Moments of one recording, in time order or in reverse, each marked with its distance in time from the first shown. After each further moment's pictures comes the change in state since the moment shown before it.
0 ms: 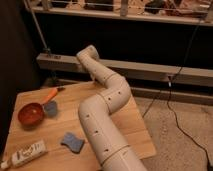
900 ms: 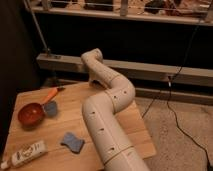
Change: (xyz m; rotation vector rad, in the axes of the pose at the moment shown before) arm 0.039 0.006 0.020 -0.033 0.130 0.005
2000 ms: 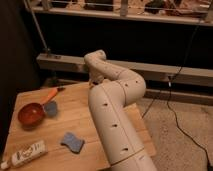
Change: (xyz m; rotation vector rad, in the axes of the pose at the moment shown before) arm 0.029 -0.003 -0.008 -0.109 0.072 0.059
